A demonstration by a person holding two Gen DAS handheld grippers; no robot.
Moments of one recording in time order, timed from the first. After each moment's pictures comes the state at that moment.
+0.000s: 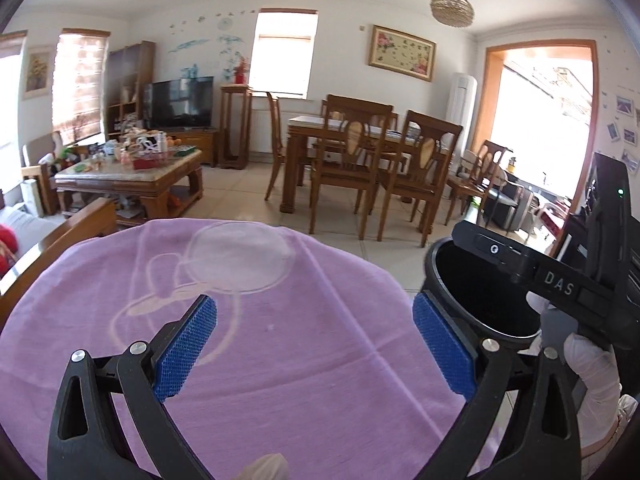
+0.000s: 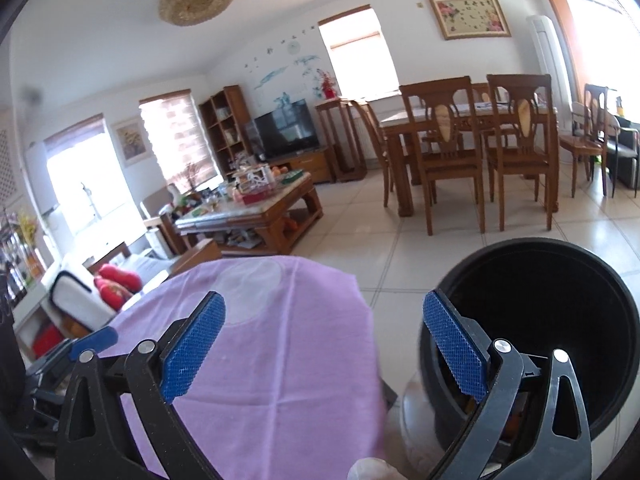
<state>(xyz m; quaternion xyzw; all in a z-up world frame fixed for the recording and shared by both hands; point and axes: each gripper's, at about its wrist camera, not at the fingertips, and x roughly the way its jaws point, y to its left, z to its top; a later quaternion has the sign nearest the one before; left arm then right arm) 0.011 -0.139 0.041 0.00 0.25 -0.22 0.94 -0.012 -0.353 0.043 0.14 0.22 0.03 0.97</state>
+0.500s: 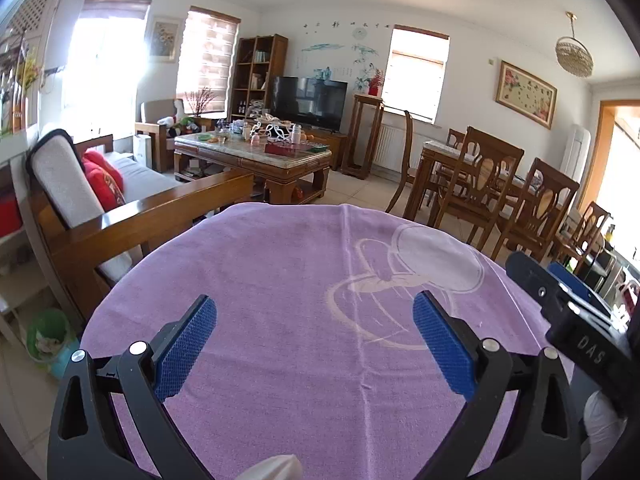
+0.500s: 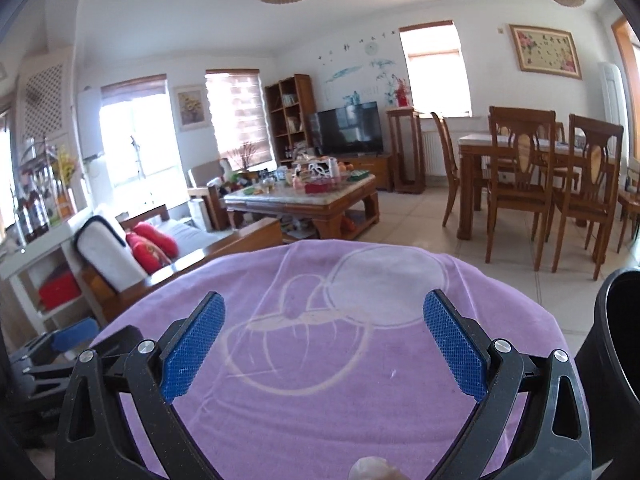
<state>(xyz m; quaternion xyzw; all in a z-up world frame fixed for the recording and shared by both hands) 0.018 0.017 0.015 -0.08 0.25 -0.02 0.97 0.048 -0.152 0.023 0.04 0.19 0.09 0.98</state>
